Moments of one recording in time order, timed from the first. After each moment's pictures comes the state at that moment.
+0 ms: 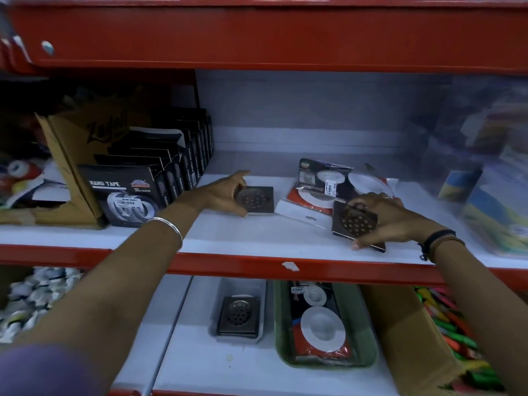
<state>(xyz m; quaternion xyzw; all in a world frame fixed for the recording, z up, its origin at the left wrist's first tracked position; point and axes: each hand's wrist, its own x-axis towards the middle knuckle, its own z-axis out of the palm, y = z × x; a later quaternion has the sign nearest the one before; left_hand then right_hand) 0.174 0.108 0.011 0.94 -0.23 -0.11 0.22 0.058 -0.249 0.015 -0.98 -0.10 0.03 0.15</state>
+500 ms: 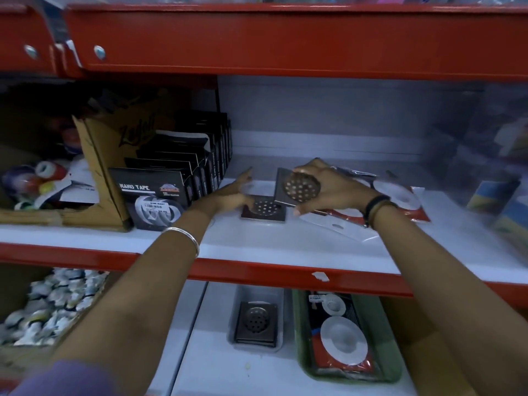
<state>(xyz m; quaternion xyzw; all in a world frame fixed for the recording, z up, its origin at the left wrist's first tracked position) 0.187 0.137 0.001 0.88 -0.13 -0.13 0.44 0.125 -0.110 0.055 -0.95 -0.21 -0.02 0.21</state>
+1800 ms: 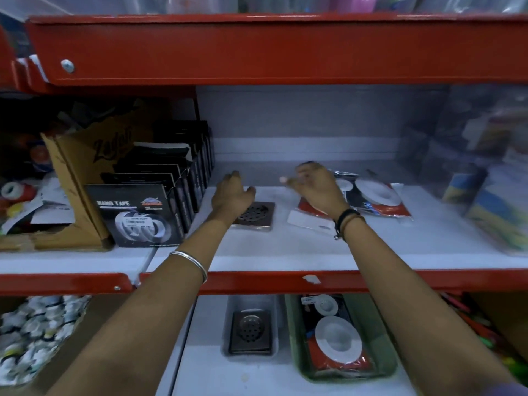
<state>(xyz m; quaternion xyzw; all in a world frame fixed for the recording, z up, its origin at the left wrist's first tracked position) 0.188 0.095 0.005 0.93 -0.05 0.14 0.34 0.135 -0.091 0.032 -0.88 -0.04 -0.18 0.43</state>
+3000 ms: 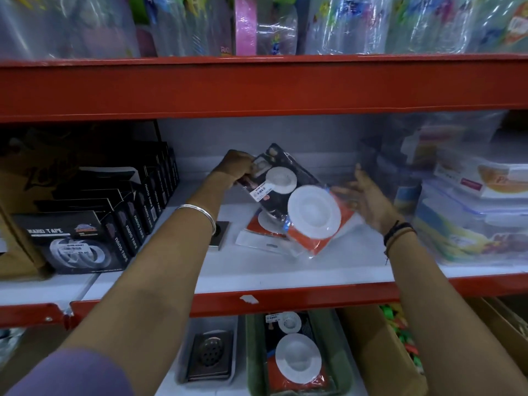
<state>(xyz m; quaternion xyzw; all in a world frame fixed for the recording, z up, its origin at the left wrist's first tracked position) 0.196 -0.028 0.107 0.86 -0.11 0.00 0.49 0.099 -0.289 0.039 -0.70 0.11 -0.14 0.70</state>
